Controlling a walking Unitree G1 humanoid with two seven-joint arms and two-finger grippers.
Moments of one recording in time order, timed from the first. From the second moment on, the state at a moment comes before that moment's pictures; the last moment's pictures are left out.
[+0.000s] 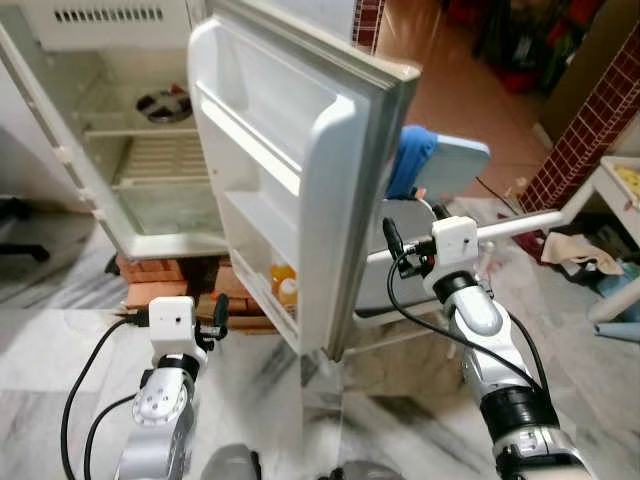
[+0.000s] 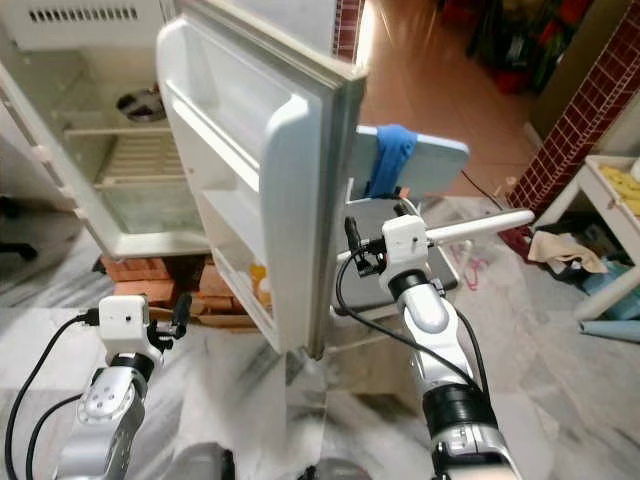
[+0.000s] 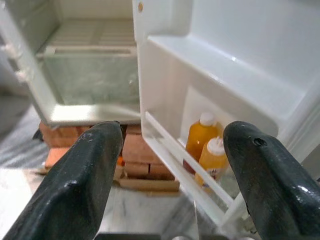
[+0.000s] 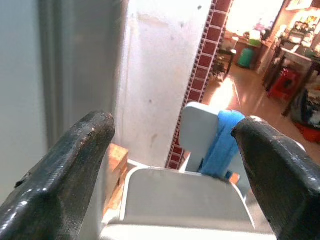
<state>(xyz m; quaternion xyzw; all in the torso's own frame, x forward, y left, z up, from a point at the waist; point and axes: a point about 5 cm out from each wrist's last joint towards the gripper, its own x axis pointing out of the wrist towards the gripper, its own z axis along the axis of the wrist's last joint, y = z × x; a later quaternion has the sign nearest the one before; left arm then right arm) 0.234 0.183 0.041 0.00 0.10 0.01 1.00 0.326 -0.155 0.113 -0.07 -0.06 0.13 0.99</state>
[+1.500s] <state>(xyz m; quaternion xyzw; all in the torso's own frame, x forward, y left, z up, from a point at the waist) 0.231 0.189 0.039 0.00 0.12 0.01 0.99 0.301 -0.117 0.103 0.03 0.01 0.24 0.97</state>
